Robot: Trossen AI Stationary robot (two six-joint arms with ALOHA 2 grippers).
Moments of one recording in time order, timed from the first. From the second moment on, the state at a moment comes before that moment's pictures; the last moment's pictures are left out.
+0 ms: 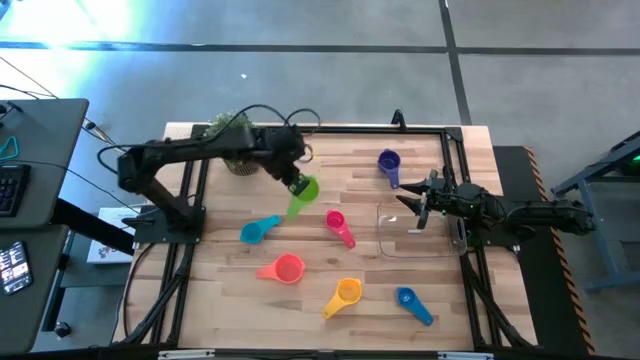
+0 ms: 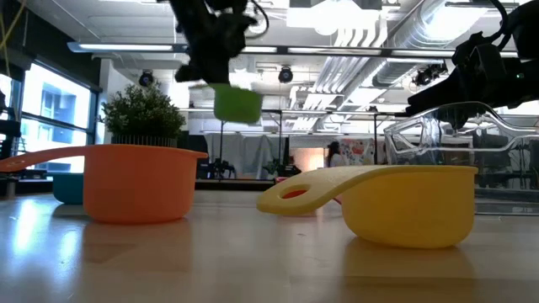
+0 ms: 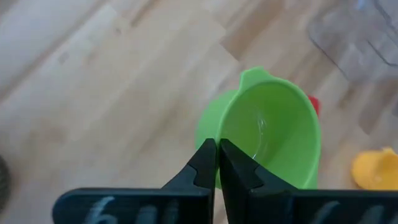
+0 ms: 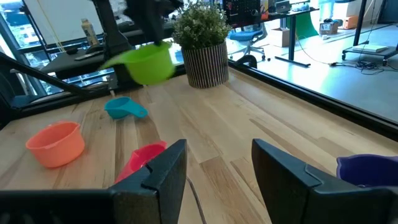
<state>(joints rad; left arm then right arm) 0.27 1.57 1.39 -0.92 0.05 -0.48 -0.09 0.18 0.01 0.05 0.23 0.18</state>
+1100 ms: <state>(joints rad) -0.40 1.45 1.35 -1.10 -0.16 -0.73 -0.09 0.18 0.01 0.05 0.23 0.18</state>
